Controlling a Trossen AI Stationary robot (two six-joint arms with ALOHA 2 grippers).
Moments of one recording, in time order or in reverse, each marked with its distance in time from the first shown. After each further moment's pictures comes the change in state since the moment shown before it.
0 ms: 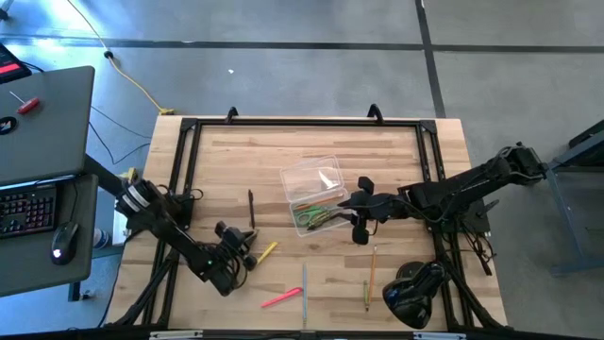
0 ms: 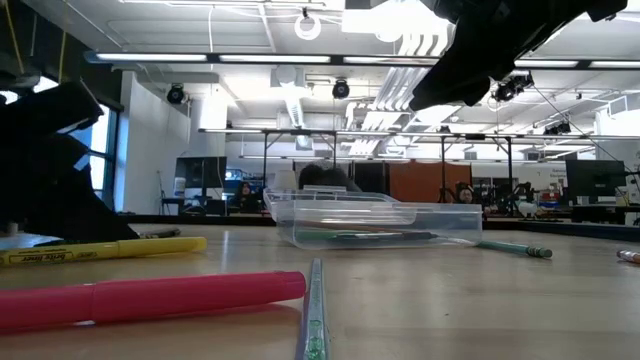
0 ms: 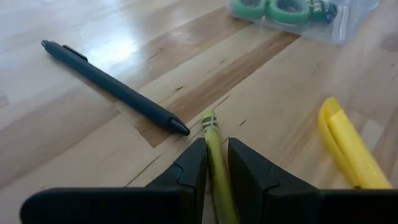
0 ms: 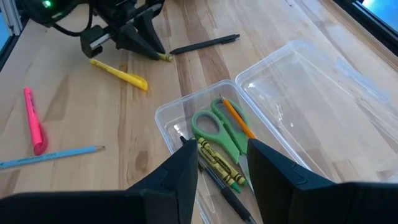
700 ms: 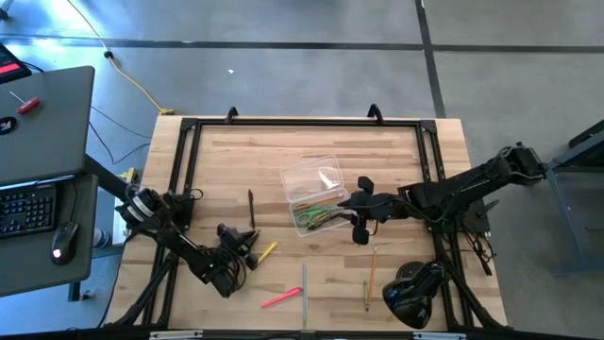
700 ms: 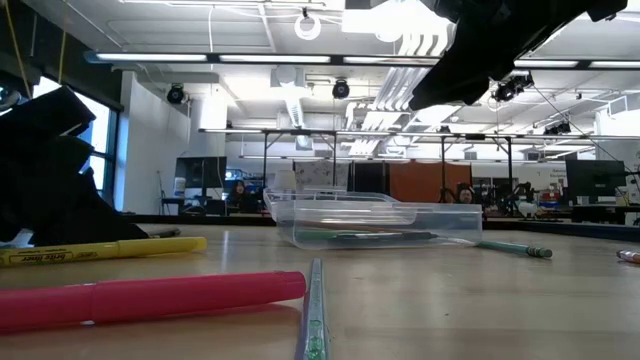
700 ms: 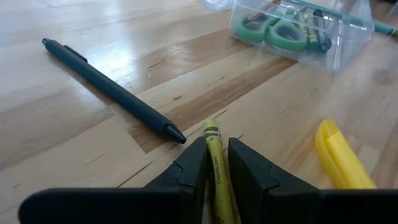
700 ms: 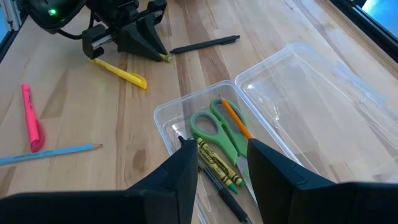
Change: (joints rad) left arm -0.001 0.116 0.001 0.089 -0.080 -0.098; right arm 0.000 0.000 0.000 0.001 0.002 -0.024
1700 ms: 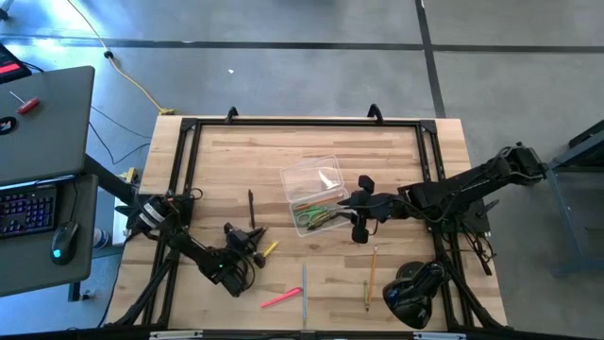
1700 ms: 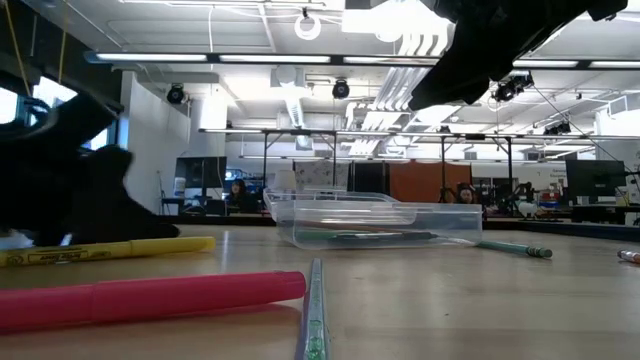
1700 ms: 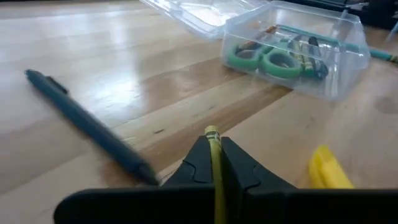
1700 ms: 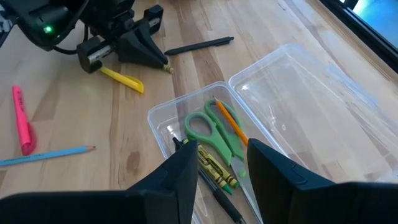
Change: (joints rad) left arm 0.058 0.077 0.061 0.052 -0.111 0.047; right arm 0.000 0.000 0.000 -0.002 0.024 -0.001
